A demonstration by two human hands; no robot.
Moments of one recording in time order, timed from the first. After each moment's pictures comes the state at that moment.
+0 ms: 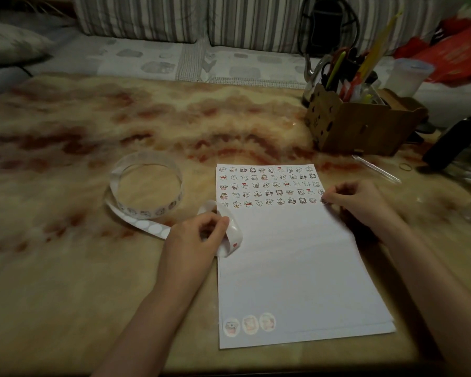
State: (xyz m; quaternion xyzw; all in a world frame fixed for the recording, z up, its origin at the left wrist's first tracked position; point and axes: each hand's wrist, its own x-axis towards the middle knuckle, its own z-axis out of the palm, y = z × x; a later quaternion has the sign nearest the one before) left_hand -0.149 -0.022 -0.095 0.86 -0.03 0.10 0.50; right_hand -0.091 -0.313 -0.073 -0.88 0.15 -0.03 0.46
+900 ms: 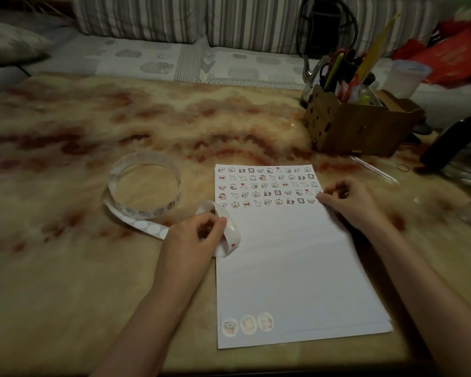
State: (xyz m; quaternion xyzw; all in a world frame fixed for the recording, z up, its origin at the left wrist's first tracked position) left_hand -0.148 -0.022 -0.096 0.86 -0.03 0.09 0.50; right_hand -0.081 -0.318 -0.095 -0.90 0.14 -0.10 0.40
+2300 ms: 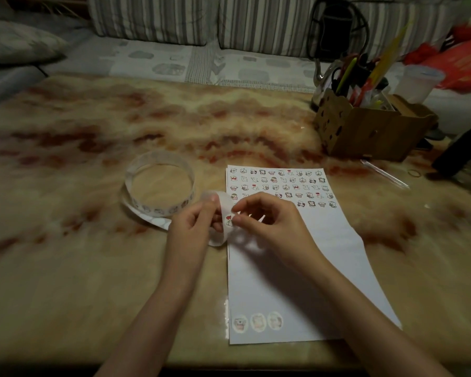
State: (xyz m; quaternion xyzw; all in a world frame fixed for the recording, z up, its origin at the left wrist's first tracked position) left_hand -0.142 -0.018 -0.084 0.72 0.01 0.11 0.69; right_hand -0.139 -0.163 -0.067 -0.78 -0.11 -0.01 0.62
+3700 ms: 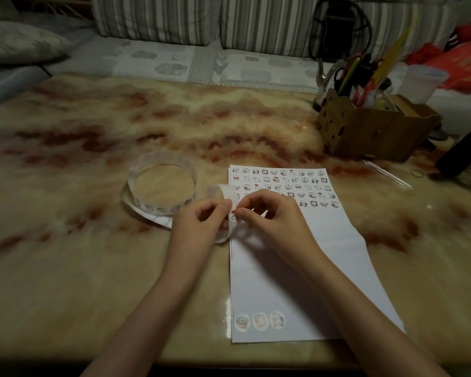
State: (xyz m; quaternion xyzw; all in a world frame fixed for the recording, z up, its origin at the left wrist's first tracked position) left_hand -0.143 -0.017 -0.071 0.78 0.00 0.08 0.62; right_hand -0.131 -0.162 -0.071 -0.81 -0.11 -0.05 0.57
